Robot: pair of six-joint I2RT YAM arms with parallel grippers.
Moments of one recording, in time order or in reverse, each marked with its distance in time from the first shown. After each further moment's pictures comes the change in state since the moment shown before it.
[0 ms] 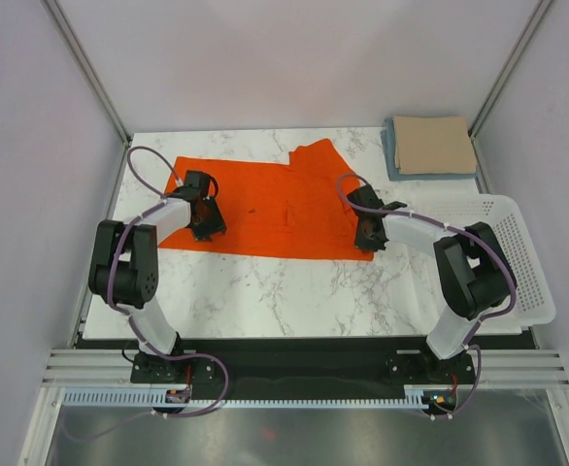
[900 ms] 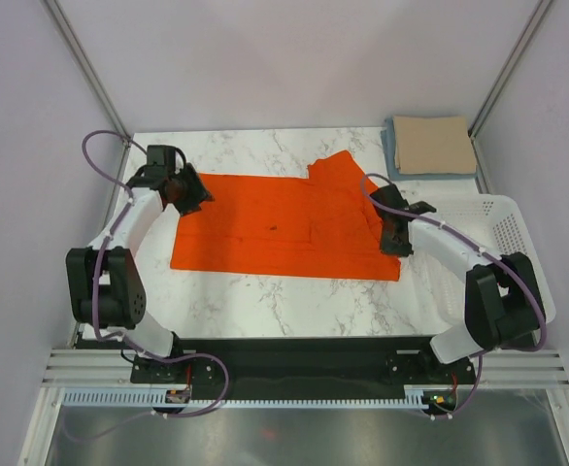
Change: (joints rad) left arm 0.108 -0.224 0.093 -0.101 0.197 -0.045; right arm -0.068 -0.230 -0.087 -0.232 0.109 -0.055
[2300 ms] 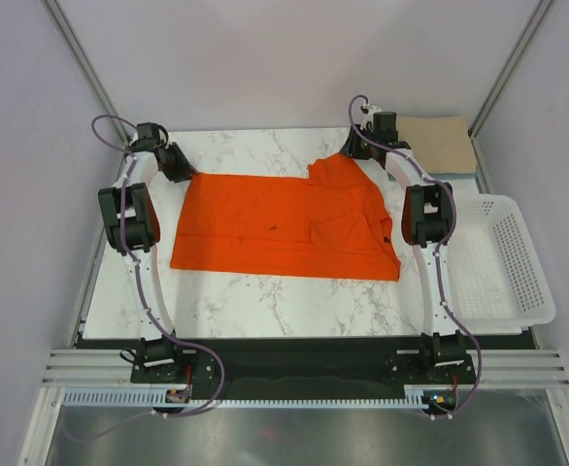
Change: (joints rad) left arm 0.204 0.887 0.848 0.015 0.188 0.134; right arm -0.240 1.178 1.377 0.503 -0.723 -0.346
